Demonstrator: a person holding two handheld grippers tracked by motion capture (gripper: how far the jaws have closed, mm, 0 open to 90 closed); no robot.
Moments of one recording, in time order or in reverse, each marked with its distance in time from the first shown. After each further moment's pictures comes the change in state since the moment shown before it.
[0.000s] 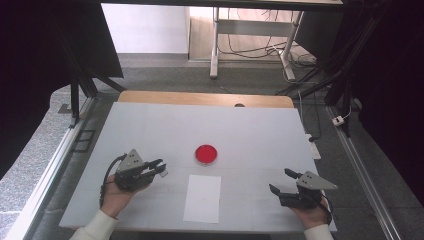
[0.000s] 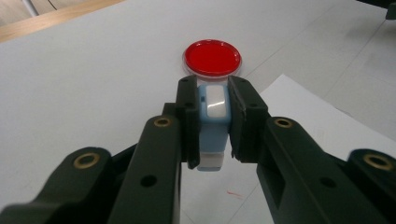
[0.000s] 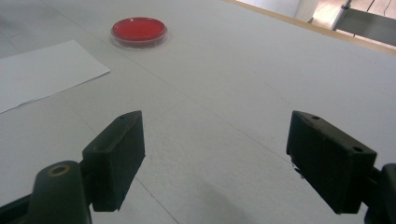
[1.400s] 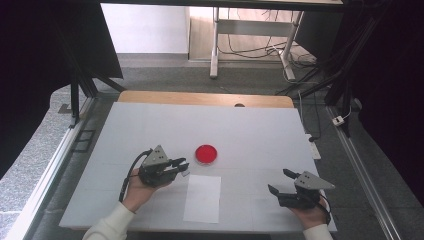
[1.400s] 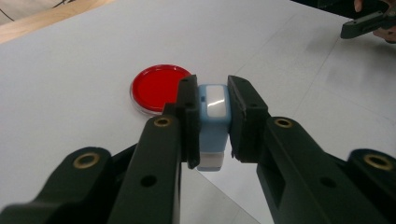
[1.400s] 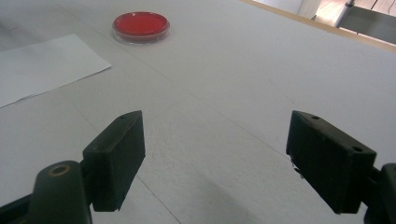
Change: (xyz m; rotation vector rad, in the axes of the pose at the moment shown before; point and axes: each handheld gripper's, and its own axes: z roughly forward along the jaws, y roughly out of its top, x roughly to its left) left arm -0.028 0.032 0.043 0.008 -0.118 0.051; right arm 0.002 0.000 0.003 0.015 0.004 -0.012
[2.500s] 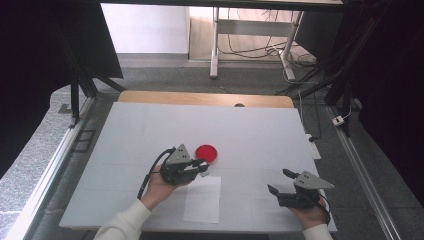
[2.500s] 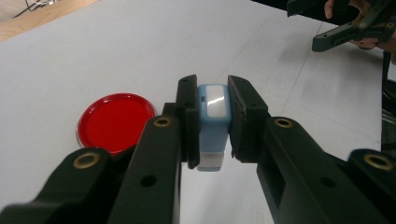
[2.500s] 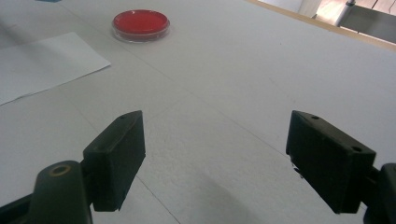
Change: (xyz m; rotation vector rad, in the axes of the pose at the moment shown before) left arm -0.021 0.025 0.038 0.008 -0.077 0.051; right arm 0.000 0.000 0.002 0.001 0.003 -0.006
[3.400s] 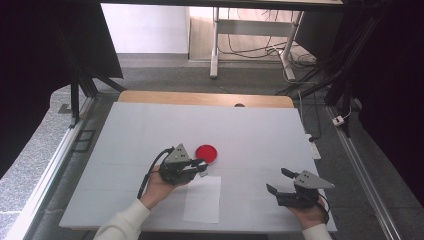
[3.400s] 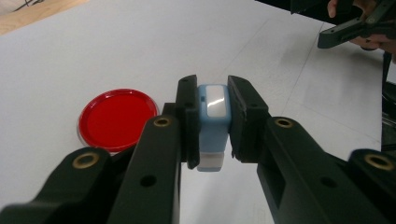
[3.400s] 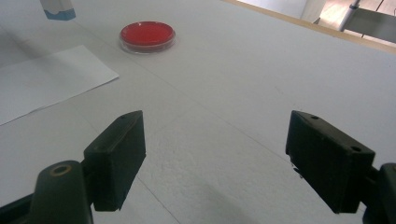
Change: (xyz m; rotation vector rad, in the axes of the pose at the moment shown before) left arm 0.004 -0.002 -0.001 -0.005 -0.011 -0.023; right arm 0.003 0.005 0.000 -0.021 0.015 0.024
